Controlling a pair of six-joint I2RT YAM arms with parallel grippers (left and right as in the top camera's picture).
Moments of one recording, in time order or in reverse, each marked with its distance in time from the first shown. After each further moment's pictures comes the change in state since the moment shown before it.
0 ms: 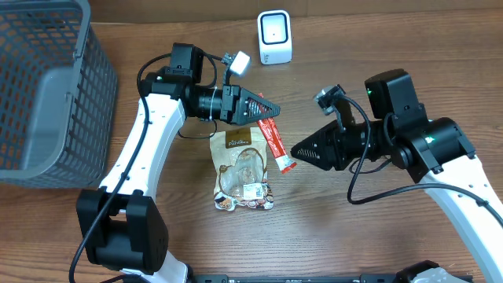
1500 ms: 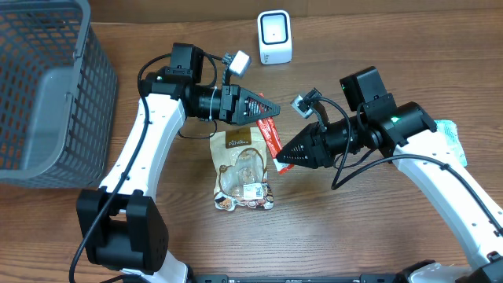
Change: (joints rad) left arm -0.002 0.000 0.000 0.000 0.021 -0.003; right arm 0.027 0.174 -0.003 0.044 -0.197 -0.158
